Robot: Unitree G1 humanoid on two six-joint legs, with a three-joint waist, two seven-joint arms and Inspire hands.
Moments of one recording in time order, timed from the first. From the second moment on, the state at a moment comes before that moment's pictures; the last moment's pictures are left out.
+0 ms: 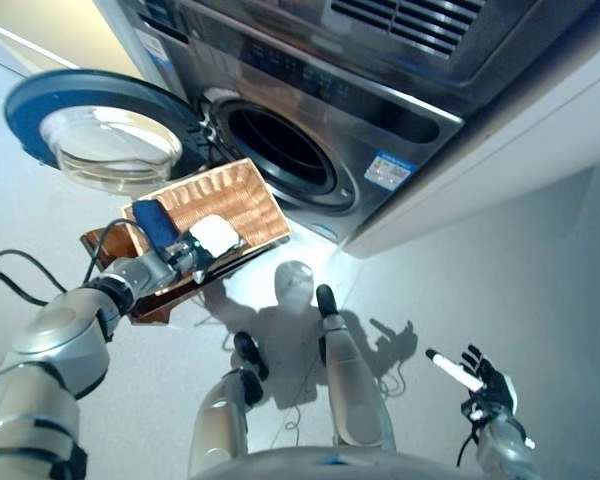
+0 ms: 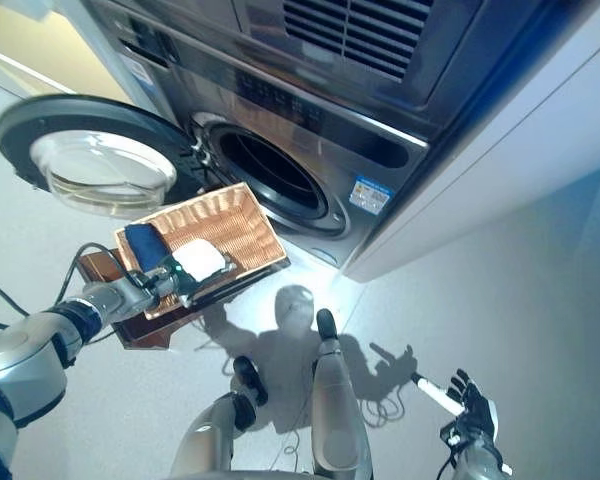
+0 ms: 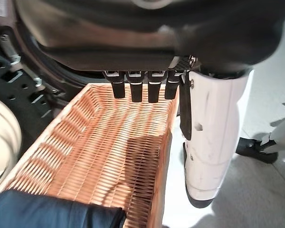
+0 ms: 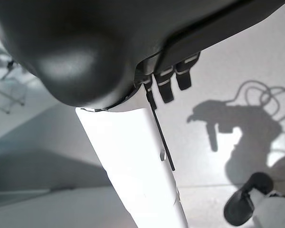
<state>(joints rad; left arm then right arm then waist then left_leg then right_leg) -0.93 0.72 -1.25 1.03 0.92 -0.29 0.40 0.13 -0.37 -0.06 0.85 0.53 -0.27 -0.10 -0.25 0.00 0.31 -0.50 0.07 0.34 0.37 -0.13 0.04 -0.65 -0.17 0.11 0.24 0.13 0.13</state>
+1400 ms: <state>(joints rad) -1.07 0.84 -1.06 1.19 0.75 -0.20 0.33 0.08 -0.33 -0.07 0.79 0.70 -0.29 -0.02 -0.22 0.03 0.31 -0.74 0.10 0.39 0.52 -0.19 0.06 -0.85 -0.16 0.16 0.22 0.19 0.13</state>
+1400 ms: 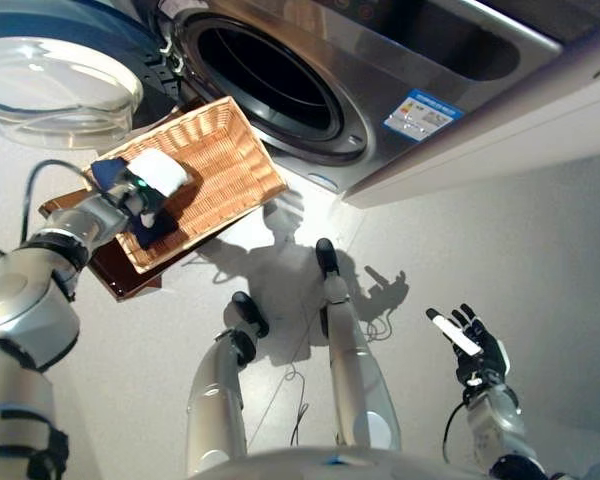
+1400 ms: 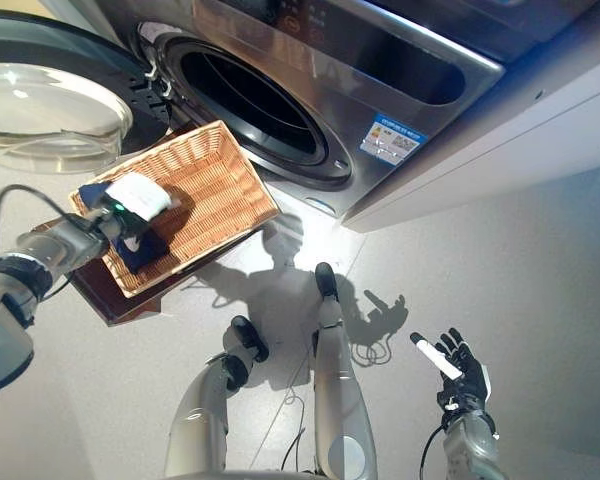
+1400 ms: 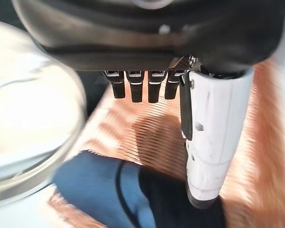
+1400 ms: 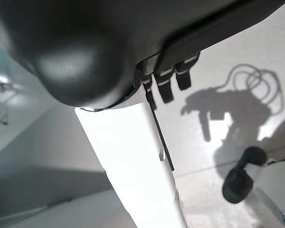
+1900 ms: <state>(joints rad) -1.06 0.84 -1.08 1.23 0.70 -0.20 0.32 0.08 -0.32 -0.08 0.85 0.71 -0.29 -0.02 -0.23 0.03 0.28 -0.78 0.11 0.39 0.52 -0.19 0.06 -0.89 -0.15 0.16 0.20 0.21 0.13</state>
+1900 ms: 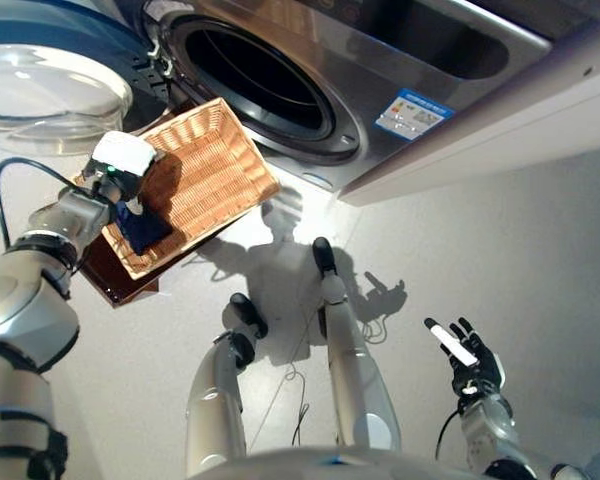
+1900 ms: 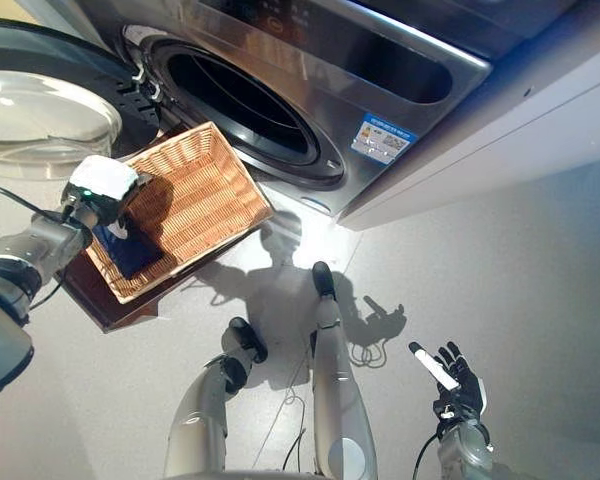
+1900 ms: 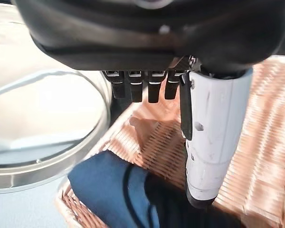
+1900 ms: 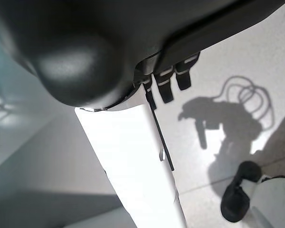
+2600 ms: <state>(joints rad) -1.08 0.84 -1.16 1.25 0.73 -0.20 0.28 0.07 -0.33 -0.16 0.84 0.72 -0.33 -0.07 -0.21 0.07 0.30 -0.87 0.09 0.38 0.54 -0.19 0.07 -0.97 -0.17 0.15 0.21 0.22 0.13</state>
